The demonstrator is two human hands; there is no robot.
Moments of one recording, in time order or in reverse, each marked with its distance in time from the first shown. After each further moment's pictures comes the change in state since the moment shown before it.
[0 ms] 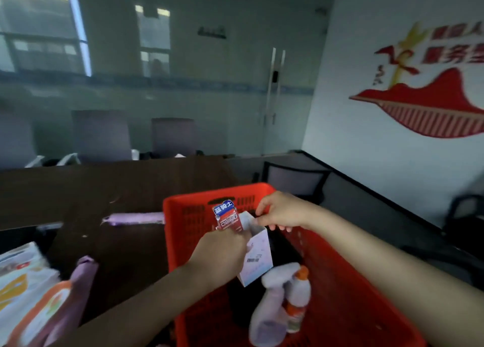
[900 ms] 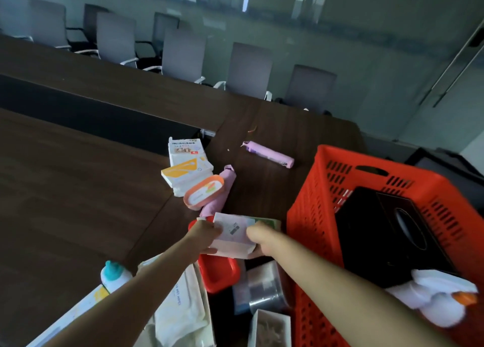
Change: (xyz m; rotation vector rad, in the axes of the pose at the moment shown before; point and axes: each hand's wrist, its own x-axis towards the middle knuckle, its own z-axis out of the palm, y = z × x) left_hand -0.242 -0.162 0.103 -1.359 0.087 -1.438; right_hand 0.053 -0.154 0.339 0.491 -0.537 0.410
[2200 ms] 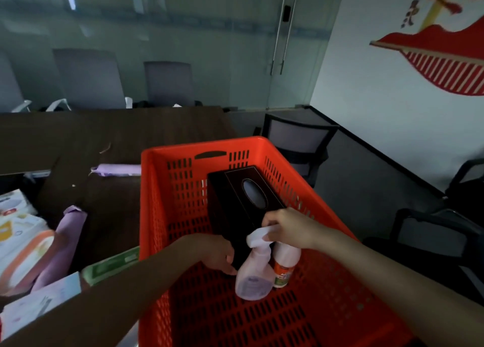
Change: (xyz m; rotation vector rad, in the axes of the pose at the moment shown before) left_hand -0.036 0.096 0.311 1.802 -0.887 0.757; right_hand -0.115 0.163 -0.333 -0.695 0.406 -0.398
